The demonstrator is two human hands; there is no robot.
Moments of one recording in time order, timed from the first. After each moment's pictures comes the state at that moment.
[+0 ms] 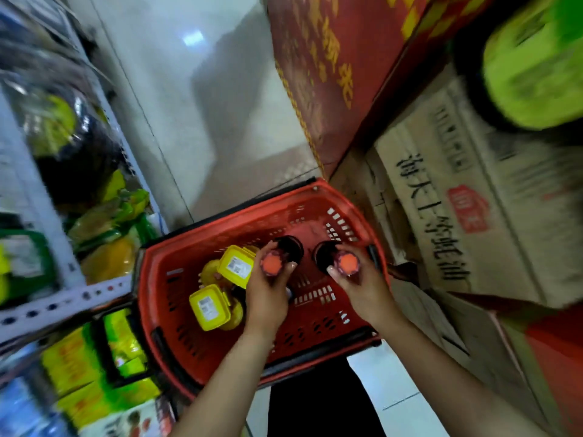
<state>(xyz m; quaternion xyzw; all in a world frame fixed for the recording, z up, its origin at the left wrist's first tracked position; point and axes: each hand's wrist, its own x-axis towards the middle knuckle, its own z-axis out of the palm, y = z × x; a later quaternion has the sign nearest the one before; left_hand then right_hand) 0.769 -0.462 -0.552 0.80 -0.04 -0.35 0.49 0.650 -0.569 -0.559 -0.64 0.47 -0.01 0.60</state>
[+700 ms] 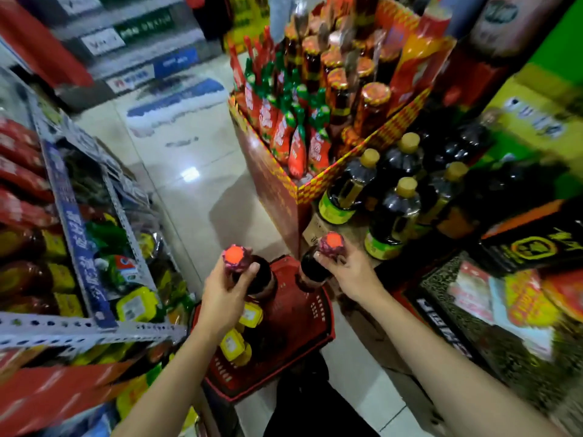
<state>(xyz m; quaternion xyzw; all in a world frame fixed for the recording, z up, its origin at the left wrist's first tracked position) 0.772 -0.429 -0.147 0.76 -0.30 -0.25 0.52 0.612 -0.575 -0.154 -0.66 0.39 -0.19 0.61</state>
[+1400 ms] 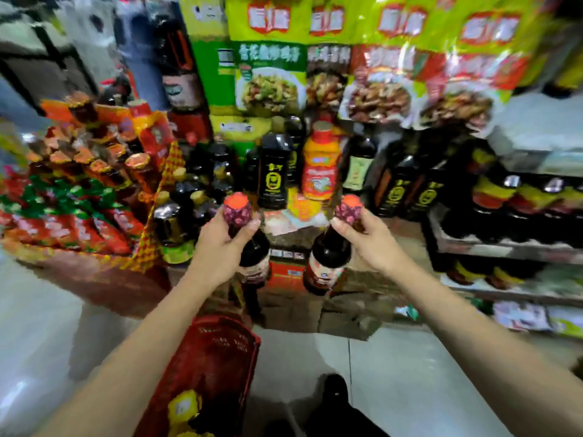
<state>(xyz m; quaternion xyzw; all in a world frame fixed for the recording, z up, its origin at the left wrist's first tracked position) 0.603 -0.453 0.000 0.47 -0.73 -0.34 0.37 0.363 -0.398 -0.015 -0.56 0.61 -0.47 0.31</state>
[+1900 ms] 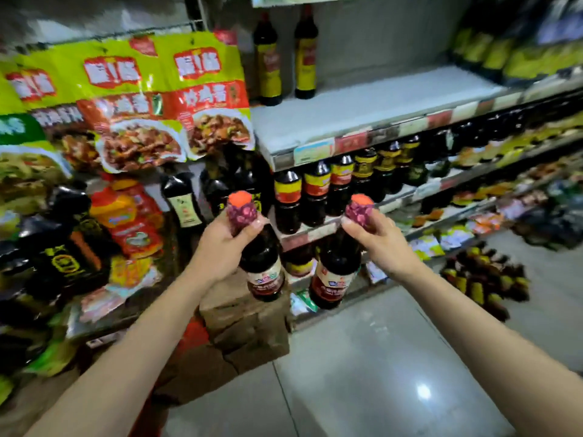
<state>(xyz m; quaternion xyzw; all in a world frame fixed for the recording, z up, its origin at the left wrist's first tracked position) 0.271 -0.361 0.034 0.23 -0.82 -0.47 0.26 0.092 -0.182 0.011 -0.36 0.72 -0.57 0.18</state>
